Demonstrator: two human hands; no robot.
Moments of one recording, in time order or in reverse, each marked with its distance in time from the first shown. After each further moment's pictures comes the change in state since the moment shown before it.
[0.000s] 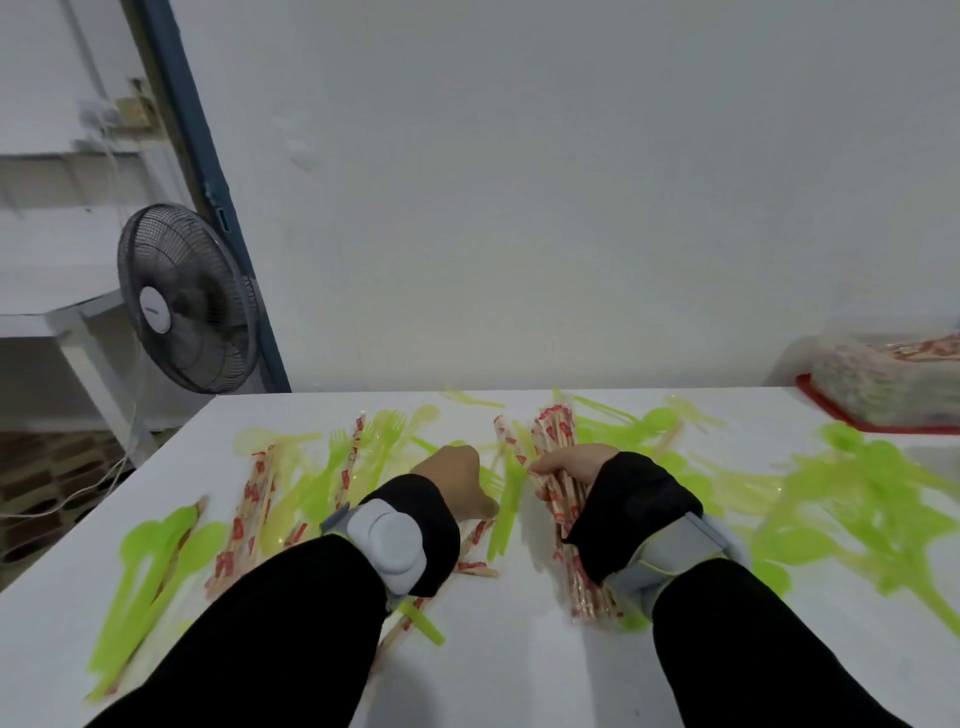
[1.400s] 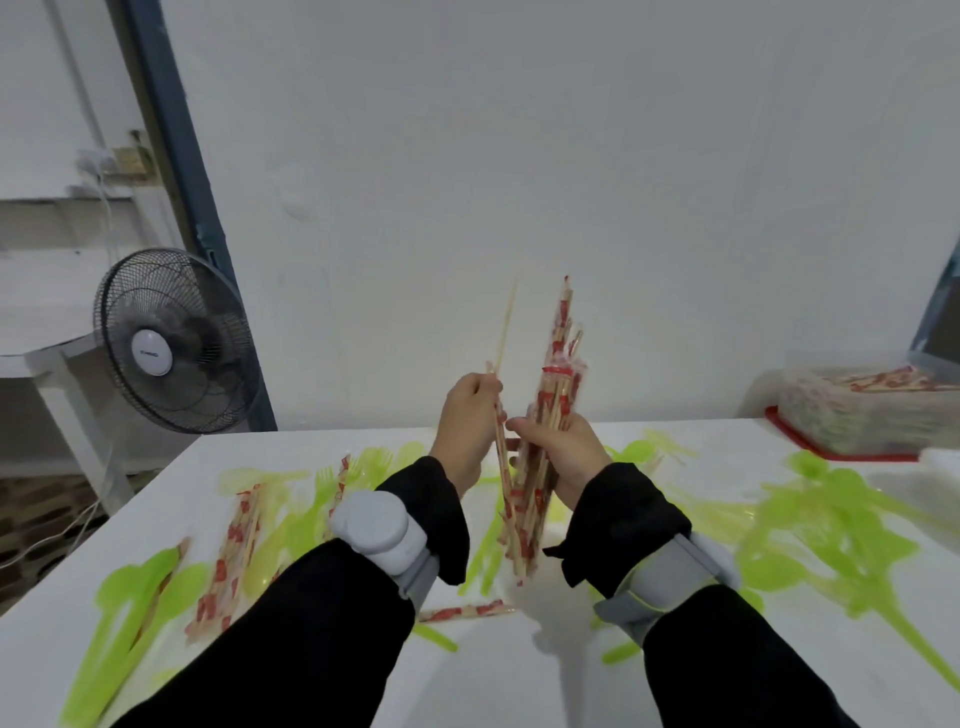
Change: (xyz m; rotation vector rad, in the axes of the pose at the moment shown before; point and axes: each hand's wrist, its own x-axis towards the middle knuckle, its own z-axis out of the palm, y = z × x) left_hand -0.016 0.067 -0.056 -1.297 0.469 0.182; right_hand -0.033 -0.033 0.011 0.349 -0.027 -0.642
